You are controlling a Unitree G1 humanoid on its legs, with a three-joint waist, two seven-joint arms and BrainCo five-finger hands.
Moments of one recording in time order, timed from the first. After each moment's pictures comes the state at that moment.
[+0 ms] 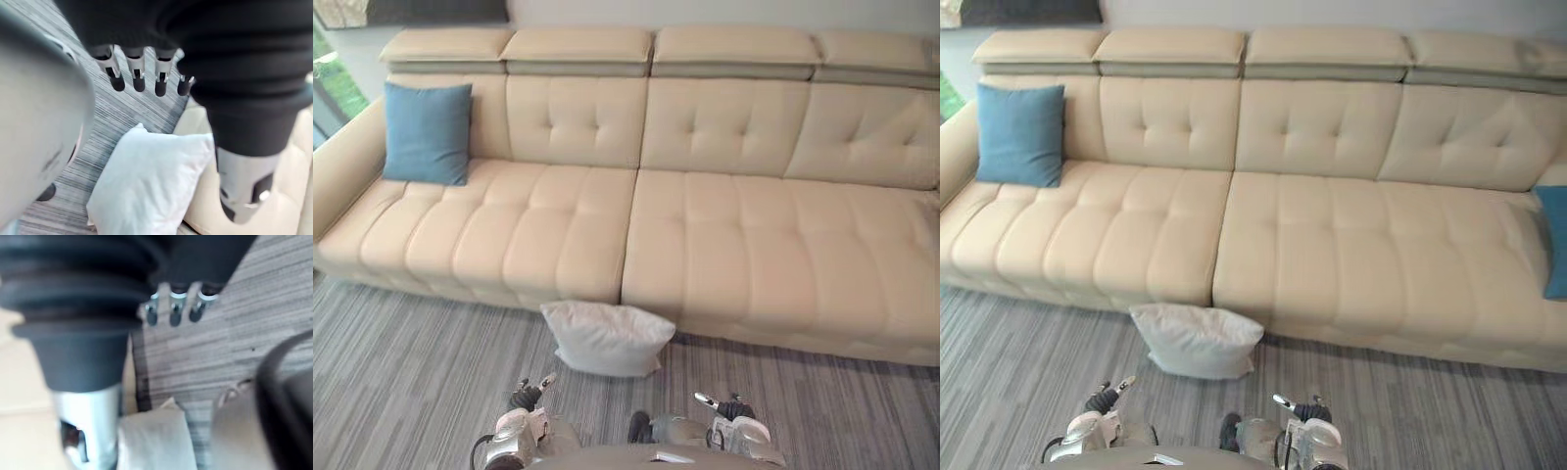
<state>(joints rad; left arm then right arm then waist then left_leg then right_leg) -0.03 -0.08 0.39 1.00 0.00 -0.02 0.06 0.02 0.00 -0.36 0.92 -0.03 0.04 -0.15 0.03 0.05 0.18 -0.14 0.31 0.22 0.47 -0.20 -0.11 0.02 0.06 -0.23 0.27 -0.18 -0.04</state>
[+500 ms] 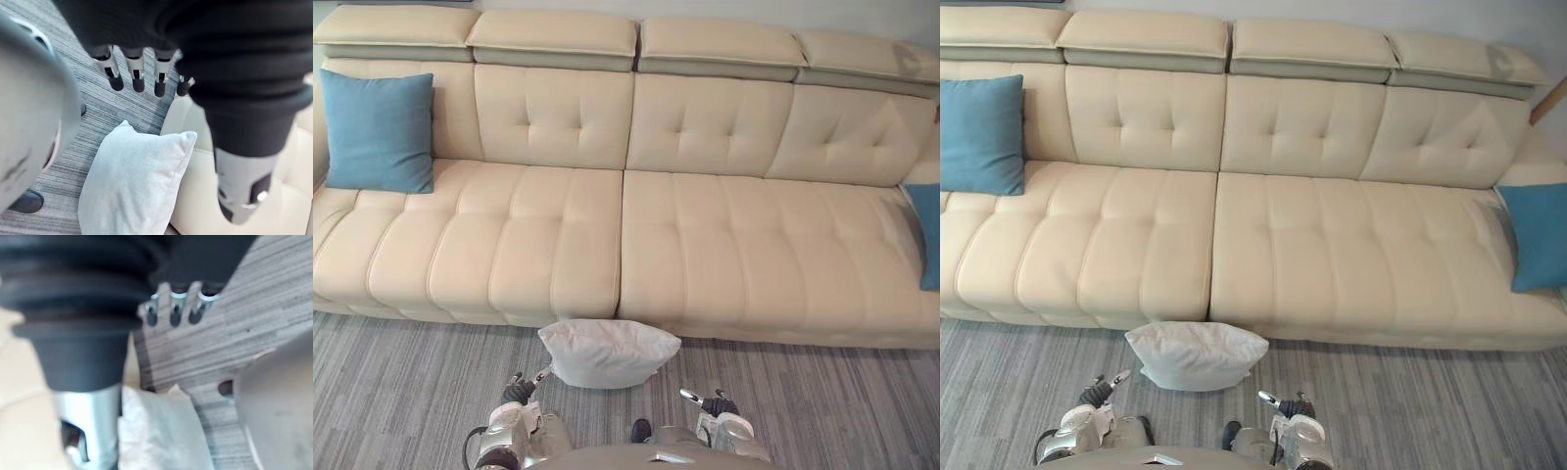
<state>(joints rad) -0.06 -0.03 0.27 1.02 -0.02 -0.02 0.11 -0.02 0.02 -0.23 0.89 -0.03 0.02 -0.16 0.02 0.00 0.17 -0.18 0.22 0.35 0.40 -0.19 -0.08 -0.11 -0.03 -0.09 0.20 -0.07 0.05</state>
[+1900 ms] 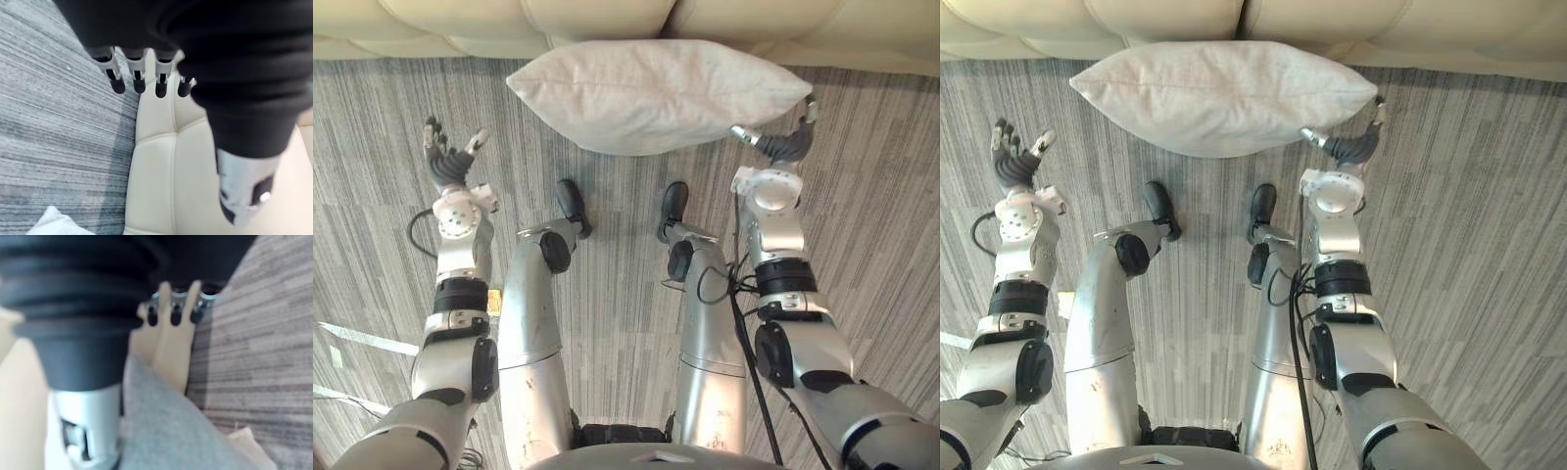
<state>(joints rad) -0.79 0.23 0.07 0.46 -0.14 -0.09 0.37 -0.91 -0.29 -0.11 0.40 -0.05 0.05 -0.58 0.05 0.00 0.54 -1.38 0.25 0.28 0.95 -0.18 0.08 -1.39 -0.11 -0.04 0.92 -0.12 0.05</state>
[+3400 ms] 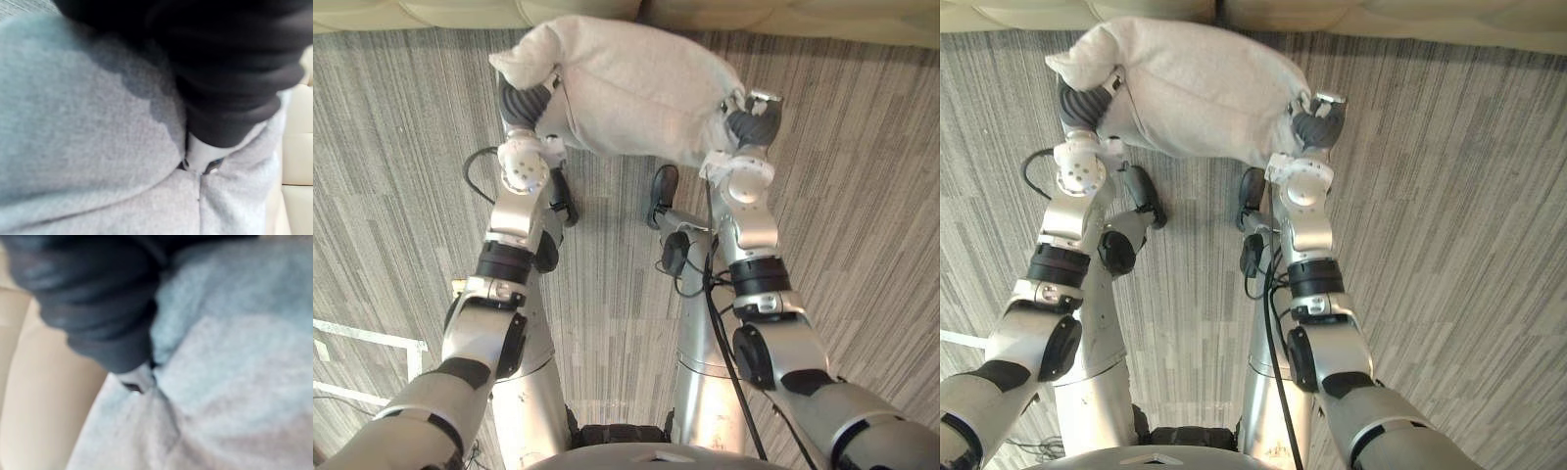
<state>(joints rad) -0.40 0.05 -0.08 0.05 -0.07 -0.02 0.46 -0.29 0.01 0.05 0.06 0.07 -0.04 -0.50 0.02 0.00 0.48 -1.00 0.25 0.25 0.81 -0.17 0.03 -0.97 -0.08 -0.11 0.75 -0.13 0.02</state>
